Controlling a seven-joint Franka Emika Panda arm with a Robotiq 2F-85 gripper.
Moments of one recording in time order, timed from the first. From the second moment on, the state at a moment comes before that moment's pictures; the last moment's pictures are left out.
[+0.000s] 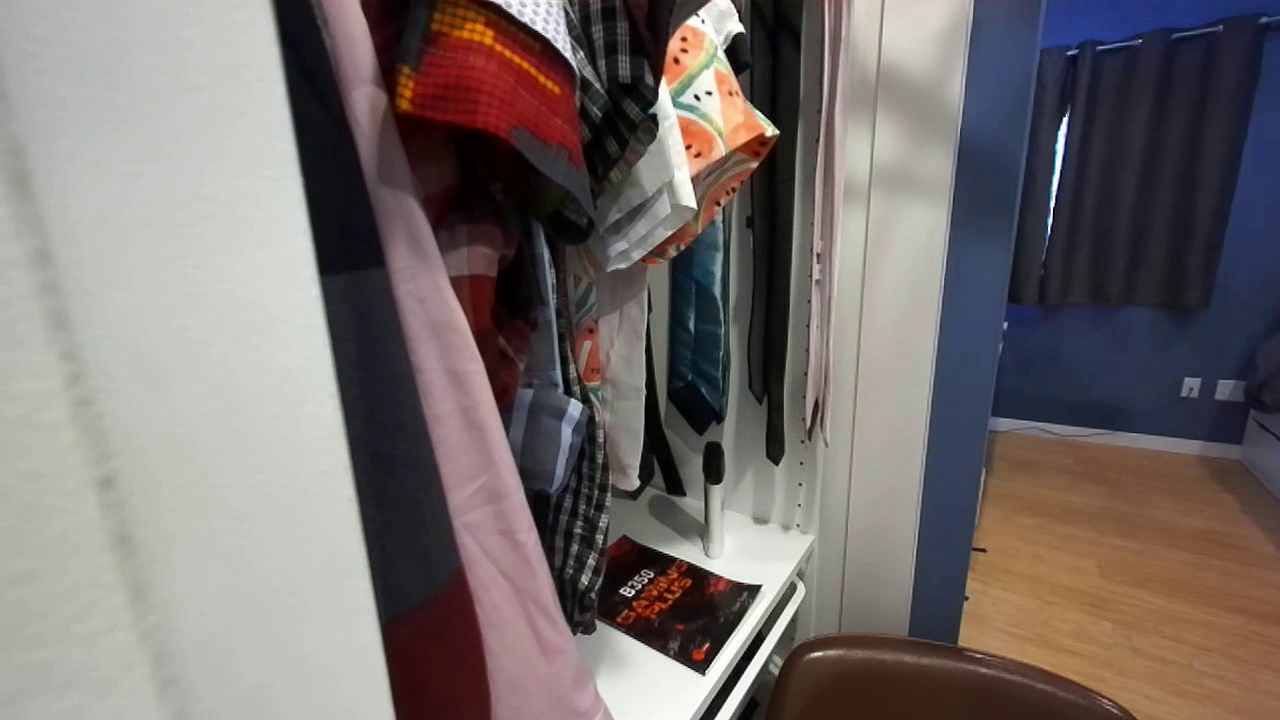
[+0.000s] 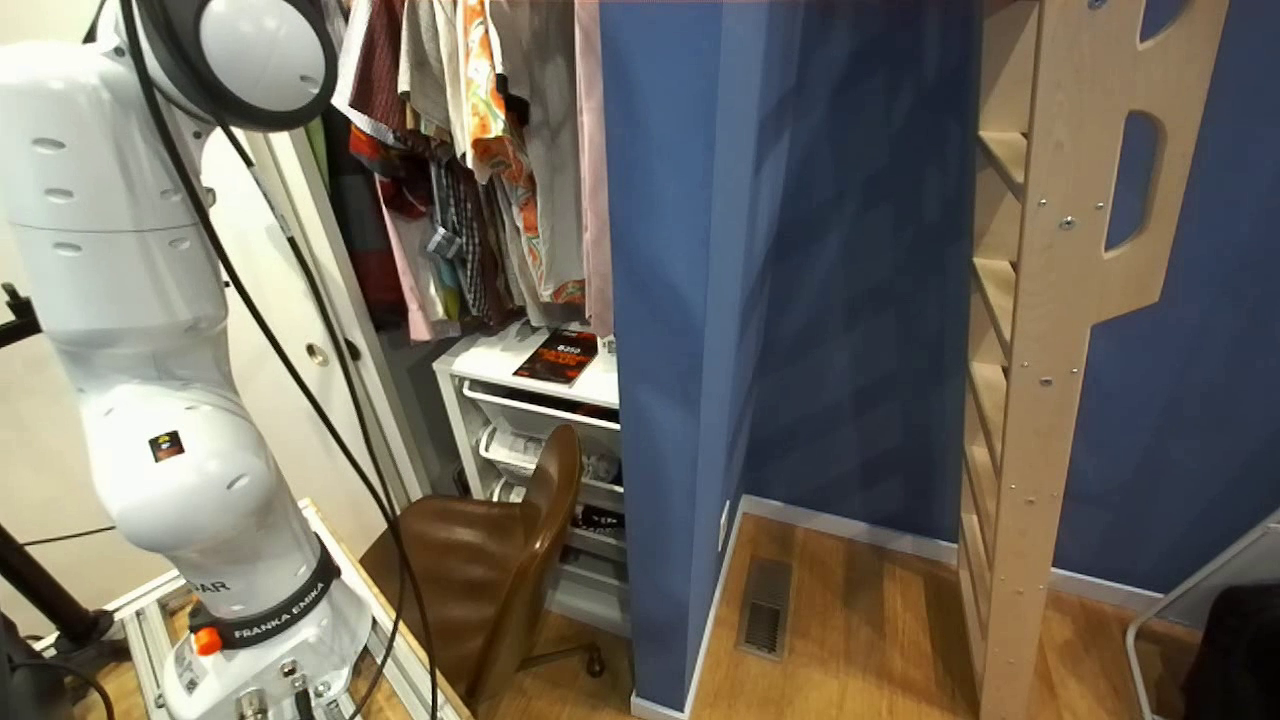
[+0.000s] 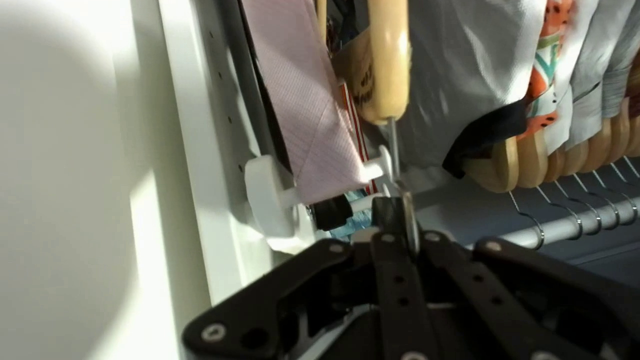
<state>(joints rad) -0.04 0.21 0.06 -0.44 0.28 1.58 0.08</state>
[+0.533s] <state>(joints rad) -0.03 0.26 0.07 -0.44 0.26 1.69 0.01</state>
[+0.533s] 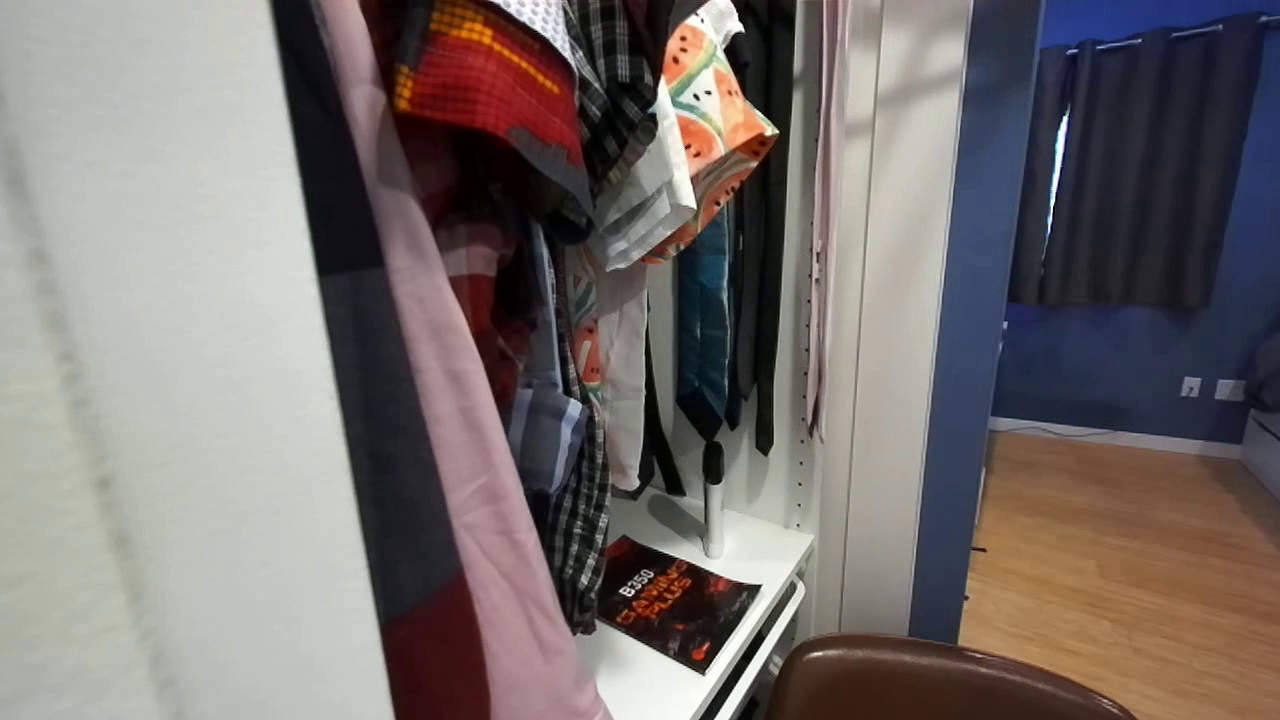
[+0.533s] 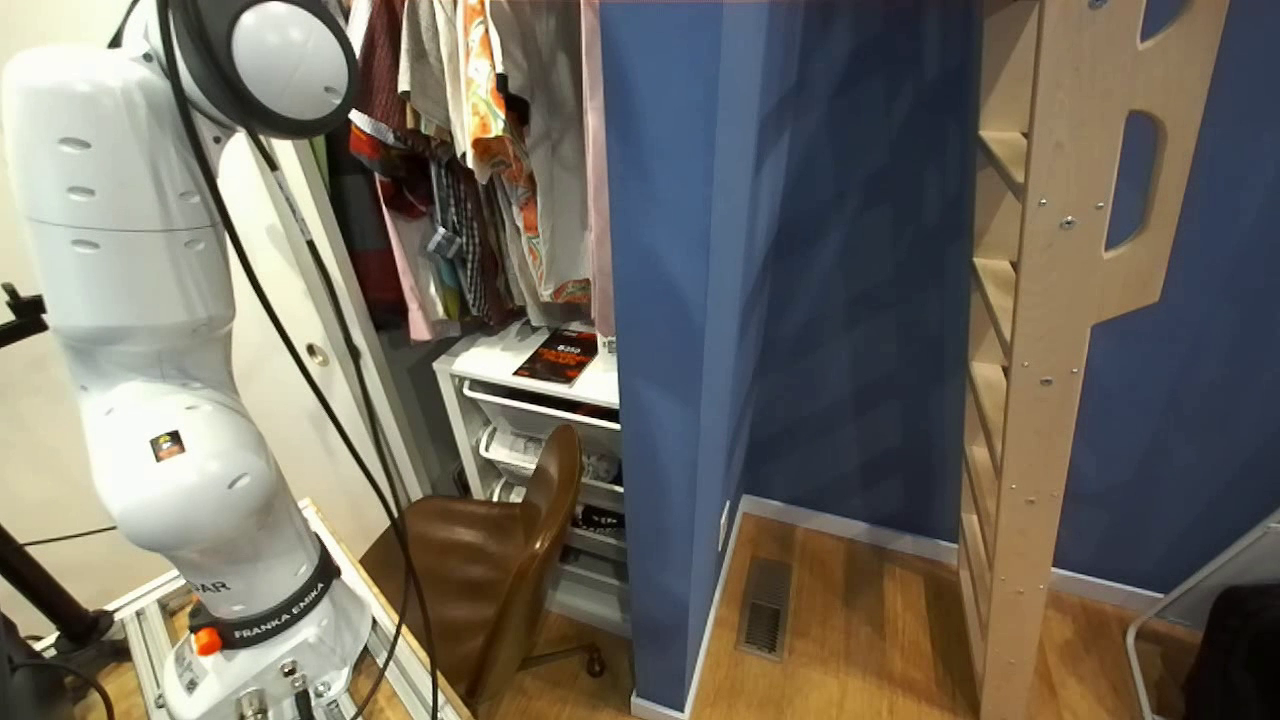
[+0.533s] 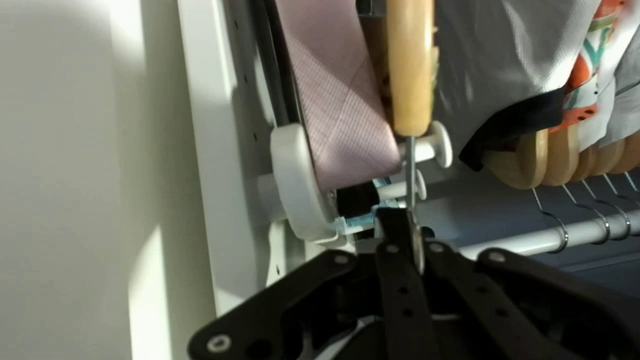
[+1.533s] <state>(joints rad) 0.00 0.26 0.08 -0.44 0.25 1.69 0.01</state>
